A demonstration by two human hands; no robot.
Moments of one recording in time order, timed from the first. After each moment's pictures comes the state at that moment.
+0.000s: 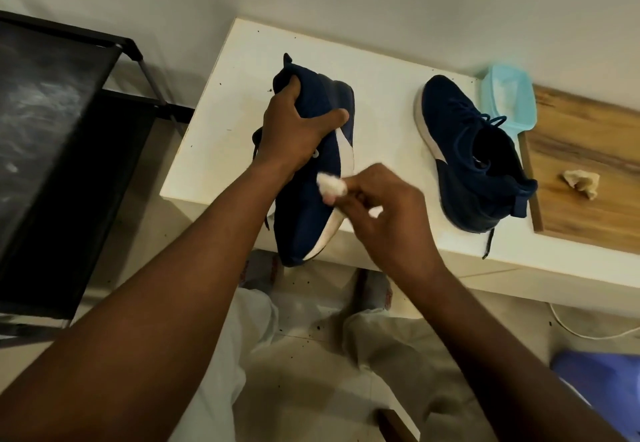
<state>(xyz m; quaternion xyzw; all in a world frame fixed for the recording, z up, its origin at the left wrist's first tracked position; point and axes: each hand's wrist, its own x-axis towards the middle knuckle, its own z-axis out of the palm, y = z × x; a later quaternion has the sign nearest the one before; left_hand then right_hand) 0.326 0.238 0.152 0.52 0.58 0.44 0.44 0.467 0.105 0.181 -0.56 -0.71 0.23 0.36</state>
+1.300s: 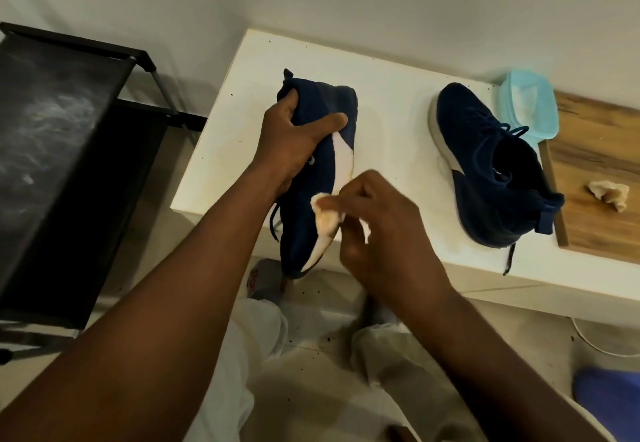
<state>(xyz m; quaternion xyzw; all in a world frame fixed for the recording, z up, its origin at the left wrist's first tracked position) 0.308 0.243 0.151 0.46 0.56 0.46 0.52 0.443 0.106 0.195 -0.55 -0.78 0.14 0.26</state>
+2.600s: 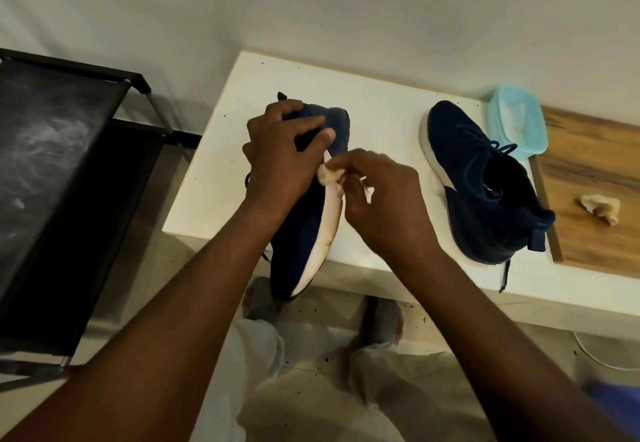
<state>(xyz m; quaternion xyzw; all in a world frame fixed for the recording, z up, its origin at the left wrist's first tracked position) 0.313 0.234 0.157 0.61 0.61 0.41 0.27 0.455 0.164 0.192 -0.57 -0.73 0.16 0.33</state>
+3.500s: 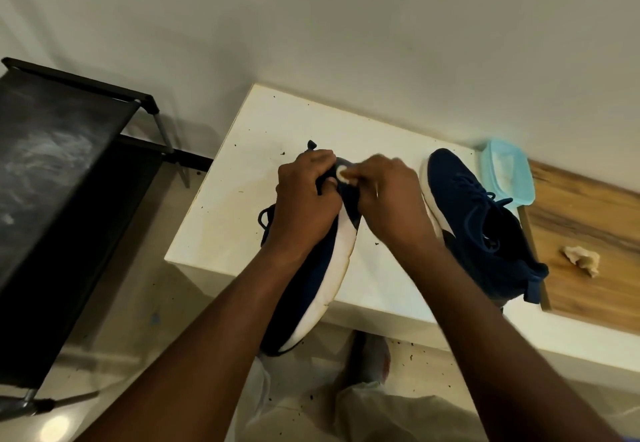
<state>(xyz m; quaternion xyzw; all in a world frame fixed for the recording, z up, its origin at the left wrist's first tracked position) 0.324 0.237 0.147 0.58 0.59 0.46 0.33 0.453 0.234 0.193 -0.61 -0.76 0.08 0.22</state>
